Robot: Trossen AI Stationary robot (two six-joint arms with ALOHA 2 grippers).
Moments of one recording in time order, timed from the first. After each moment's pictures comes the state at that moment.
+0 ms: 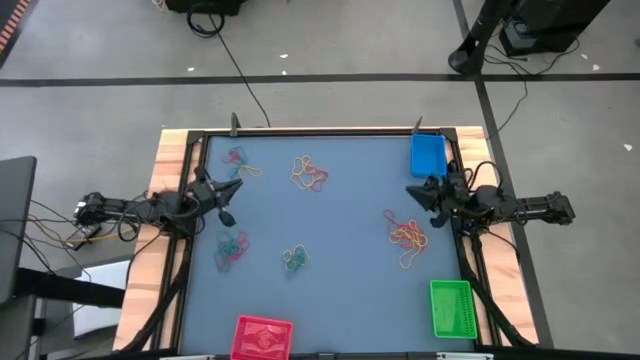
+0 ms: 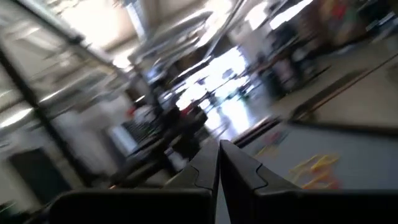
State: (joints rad) left arm -0.13 0.02 0.01 0.14 -0.68 0.17; right arm 0.06 0.01 0.01 0.25 0.37 0.48
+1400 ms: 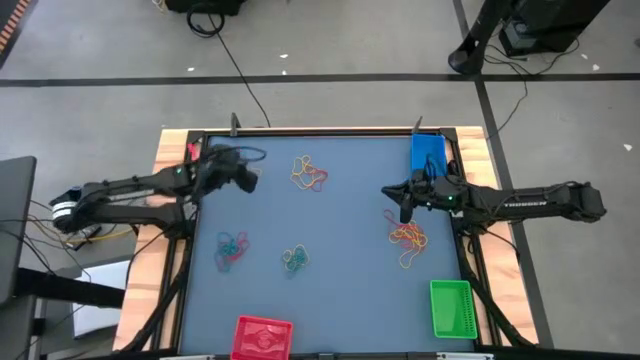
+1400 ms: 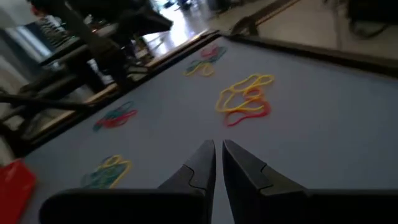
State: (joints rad) left arm 0.40 0.93 0.61 -0.47 -0.54 -0.39; right arm -0.15 0.69 0.20 0.21 0.16 0.49
